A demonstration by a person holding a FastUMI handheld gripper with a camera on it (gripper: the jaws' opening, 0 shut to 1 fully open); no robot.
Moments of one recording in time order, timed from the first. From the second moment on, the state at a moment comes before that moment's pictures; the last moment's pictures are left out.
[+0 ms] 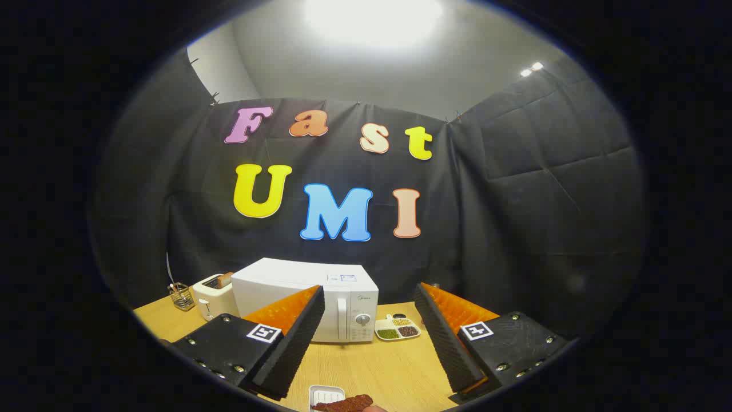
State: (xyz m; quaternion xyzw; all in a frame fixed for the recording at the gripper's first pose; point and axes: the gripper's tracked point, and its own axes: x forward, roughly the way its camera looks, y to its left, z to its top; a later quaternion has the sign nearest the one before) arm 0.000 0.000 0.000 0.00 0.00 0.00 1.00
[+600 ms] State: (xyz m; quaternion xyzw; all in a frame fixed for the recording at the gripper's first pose) arm 0.001 0.027 0.005 0.01 -0.01 0.03 1.00
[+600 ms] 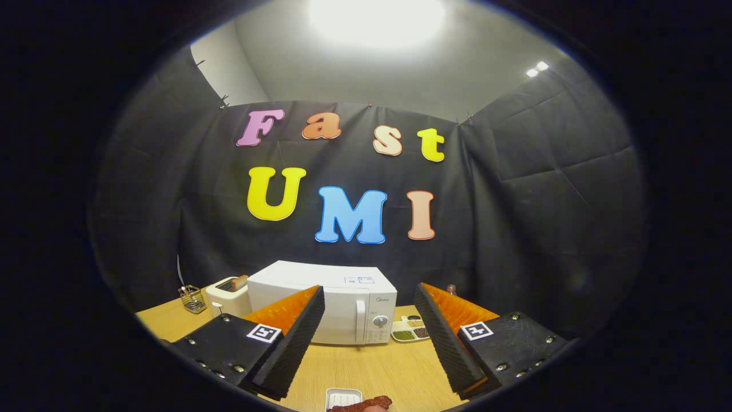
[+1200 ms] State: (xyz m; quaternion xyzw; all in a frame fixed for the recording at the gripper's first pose) arm 0.025 0.022 0.002 0.02 -0.01 0.03 1.00
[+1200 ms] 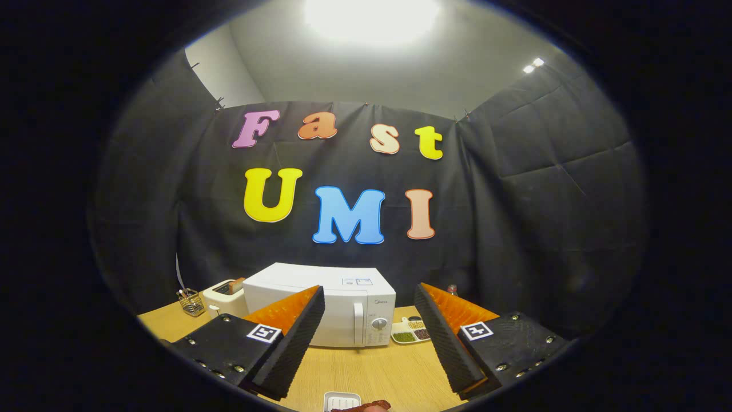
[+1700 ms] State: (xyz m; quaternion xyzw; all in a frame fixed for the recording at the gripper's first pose) arm 0.119 0.040 -0.037 0.04 0.03 0.08 1.00
